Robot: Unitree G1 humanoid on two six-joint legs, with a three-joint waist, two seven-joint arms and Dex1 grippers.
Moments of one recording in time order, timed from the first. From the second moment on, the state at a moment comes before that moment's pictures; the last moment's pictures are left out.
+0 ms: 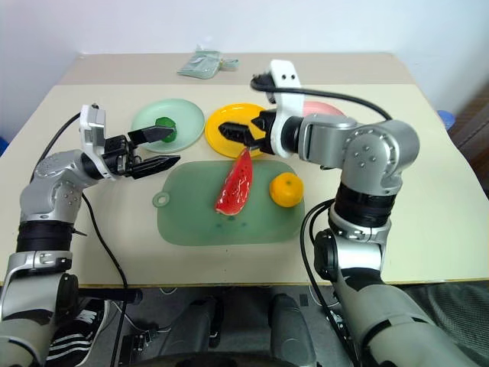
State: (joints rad) left arm -0.64 0.58 0.16 0.35 -0.54 0.25 -1.35; right arm -1.03 -0.20 -0.30 -0.19 0.79 1.61 0.07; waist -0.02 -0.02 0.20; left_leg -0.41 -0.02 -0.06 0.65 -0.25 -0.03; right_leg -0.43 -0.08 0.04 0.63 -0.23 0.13
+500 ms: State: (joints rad) left arm -0.67 0.57 0.14 0.40 -0.53 0.23 -1.37; right arm -1.13 -0.40 -0.09 0.20 1.72 1.56 -0.60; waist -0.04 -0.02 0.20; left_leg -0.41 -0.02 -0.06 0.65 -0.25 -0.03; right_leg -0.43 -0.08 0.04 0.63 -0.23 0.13
